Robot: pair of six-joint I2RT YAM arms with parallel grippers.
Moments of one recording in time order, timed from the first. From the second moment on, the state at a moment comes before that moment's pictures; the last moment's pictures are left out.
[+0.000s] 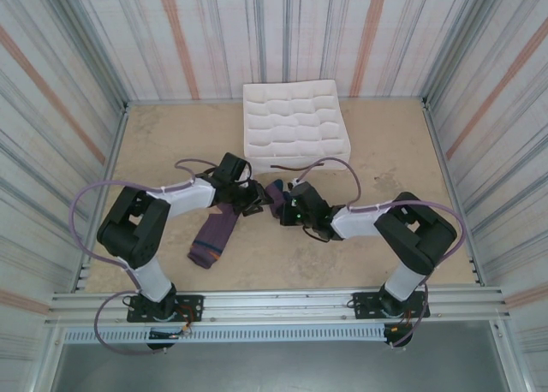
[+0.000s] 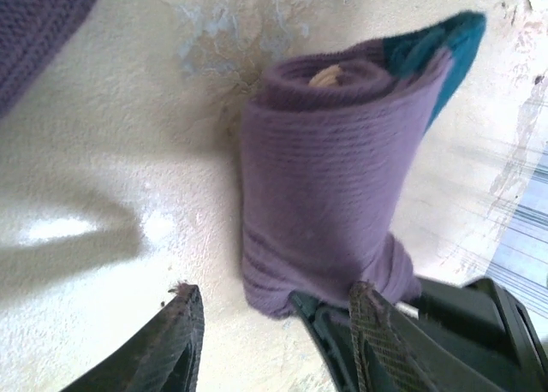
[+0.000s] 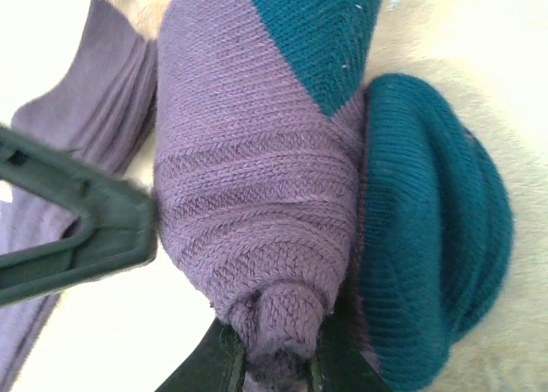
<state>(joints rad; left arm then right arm) -0.54 1.71 0.94 -0.23 0.50 -0.94 0.77 1.68 0.63 0.33 -0.08 0.75</state>
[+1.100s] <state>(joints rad) -0.62 1.82 1.02 -0.07 0.51 -0.83 0.47 1.91 0.36 1.09 -0.60 1.39</state>
